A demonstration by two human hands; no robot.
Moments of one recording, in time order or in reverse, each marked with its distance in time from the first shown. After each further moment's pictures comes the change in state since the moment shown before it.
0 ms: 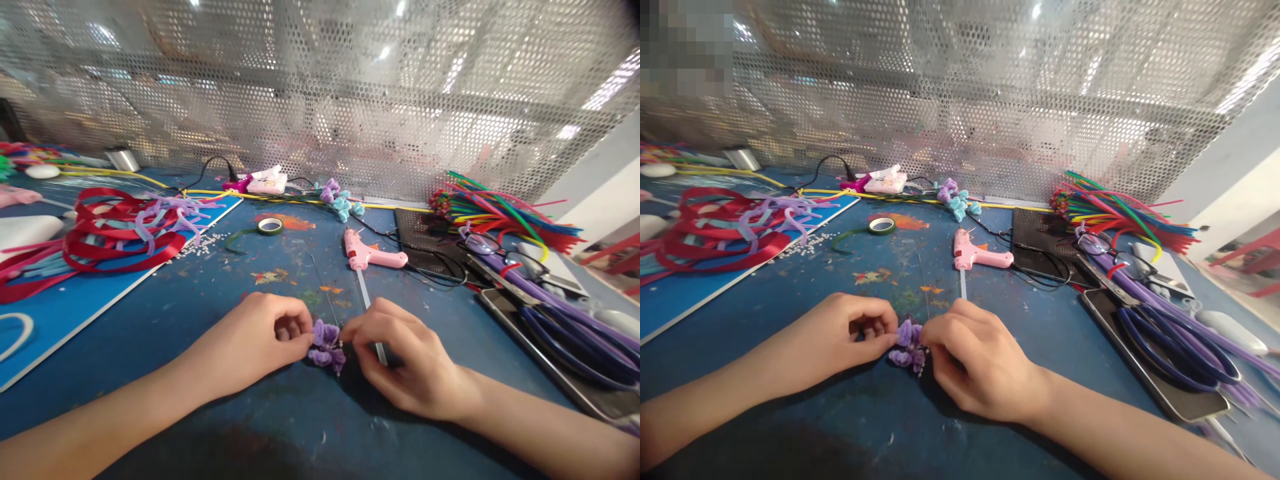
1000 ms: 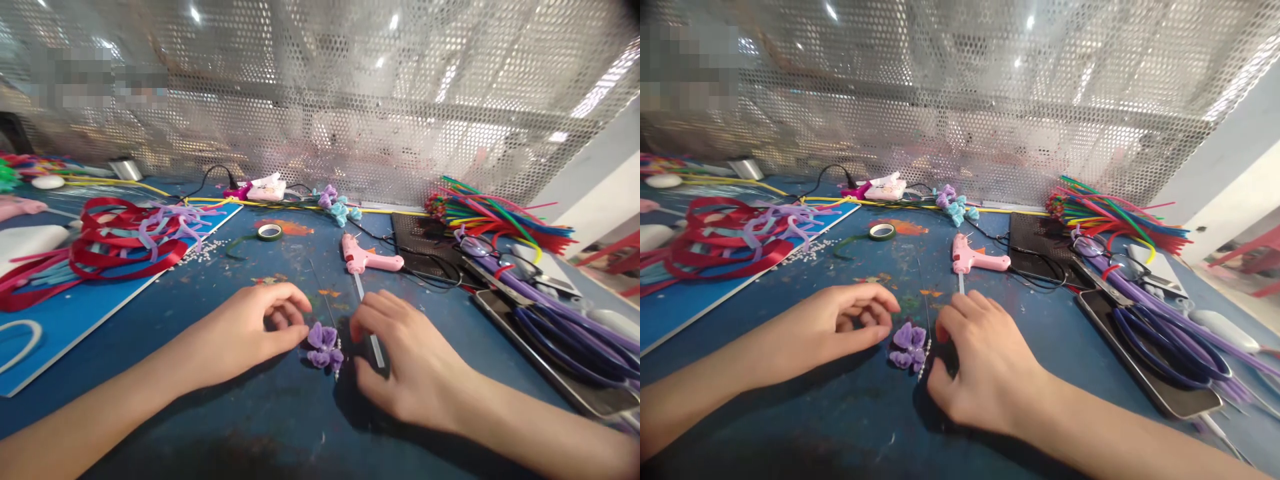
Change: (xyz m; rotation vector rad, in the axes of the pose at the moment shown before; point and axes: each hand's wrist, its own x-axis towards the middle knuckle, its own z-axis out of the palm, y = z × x) left_hand -0.002 0.000 -0.016 -0.150 0.034 0.000; right_hand 0.013 -0.022 -0.012 -0.317 -0.217 0.438
